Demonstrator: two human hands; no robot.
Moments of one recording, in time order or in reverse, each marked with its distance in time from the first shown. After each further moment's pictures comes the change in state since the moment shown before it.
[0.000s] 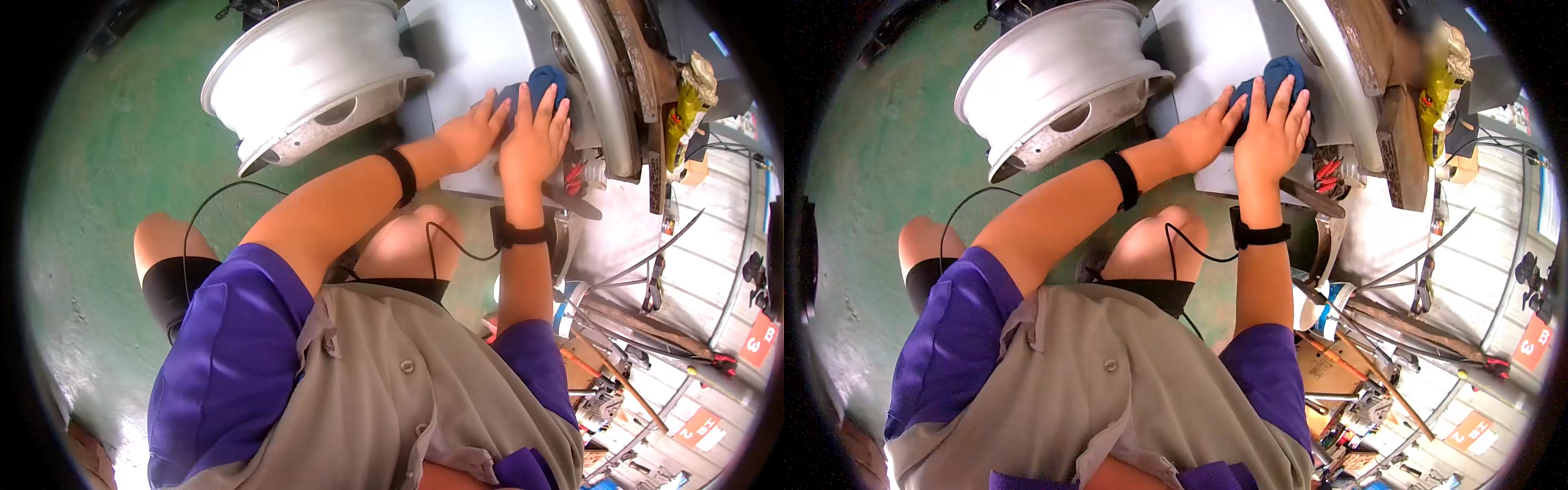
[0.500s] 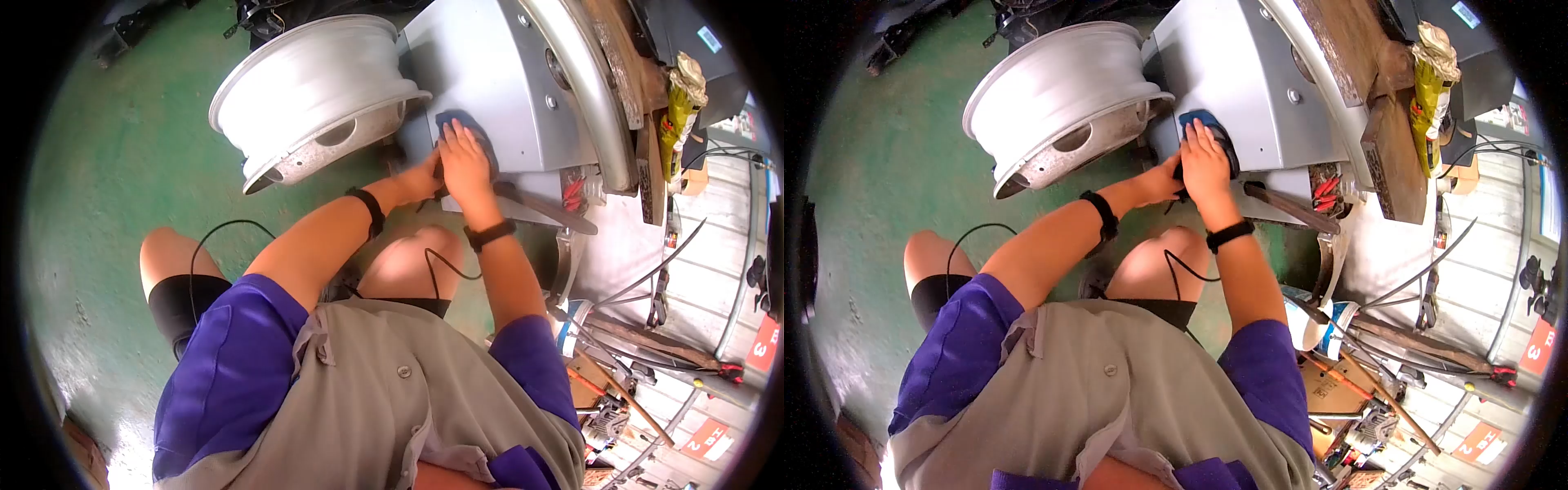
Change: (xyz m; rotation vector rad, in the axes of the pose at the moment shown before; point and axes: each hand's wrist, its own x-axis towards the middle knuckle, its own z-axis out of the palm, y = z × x) left_hand -0.052 -0.040 0.002 -0.922 -0.333 -0.576; right_hand -0.046 -0.043 0.071 0.291 -0.222 -0.432
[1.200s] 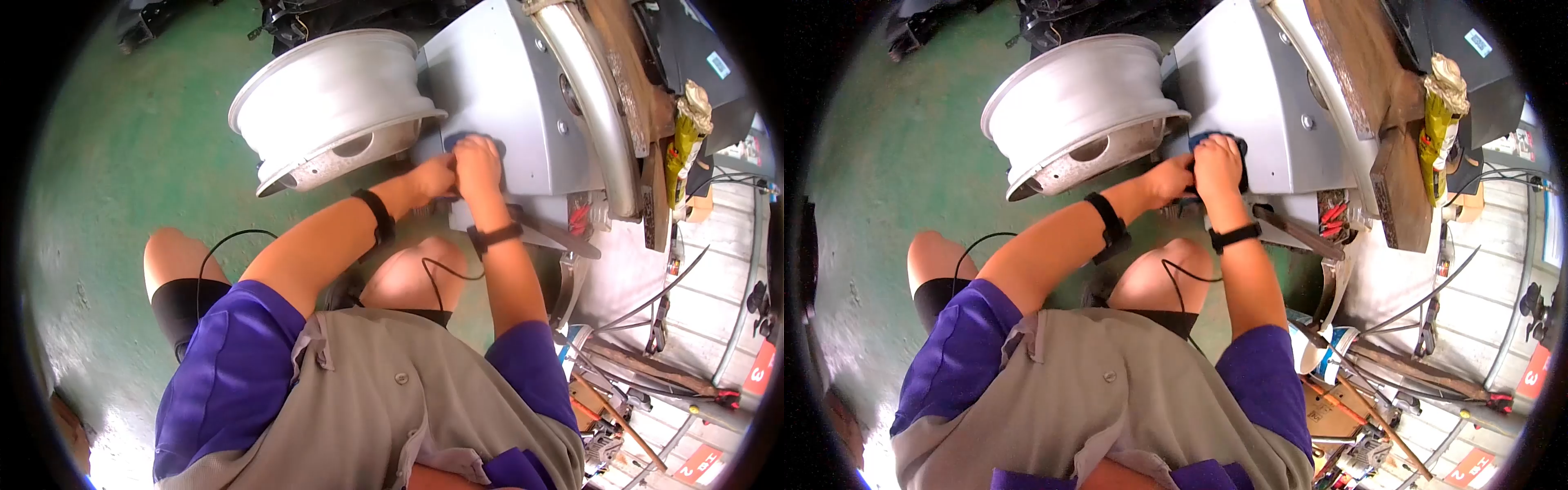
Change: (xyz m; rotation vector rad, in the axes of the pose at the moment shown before) left_hand 0.003 0.030 -0.009 -0.422 0.068 -0.015; right_hand 0.032 0.016 0.003 0.158 0.006 0.074
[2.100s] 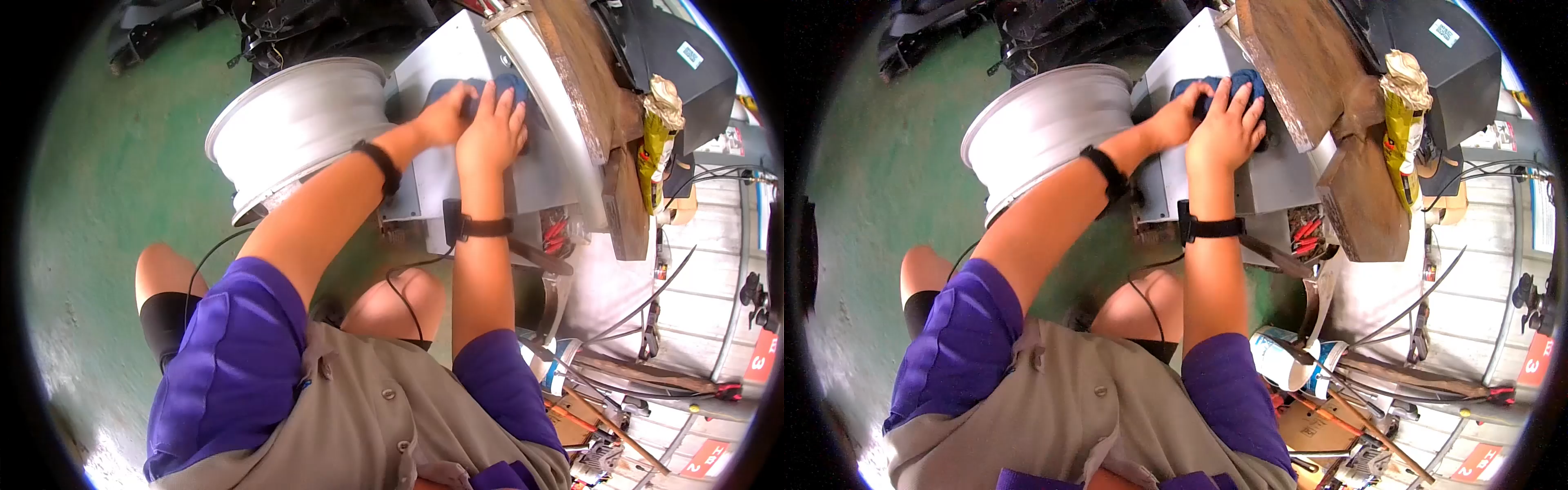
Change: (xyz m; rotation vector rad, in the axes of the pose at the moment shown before) left_hand 0.092 0.106 0.001 0.726 0.198 0.702; right_hand 0.079 0.021 -0.065 -0.300 0.329 0.499
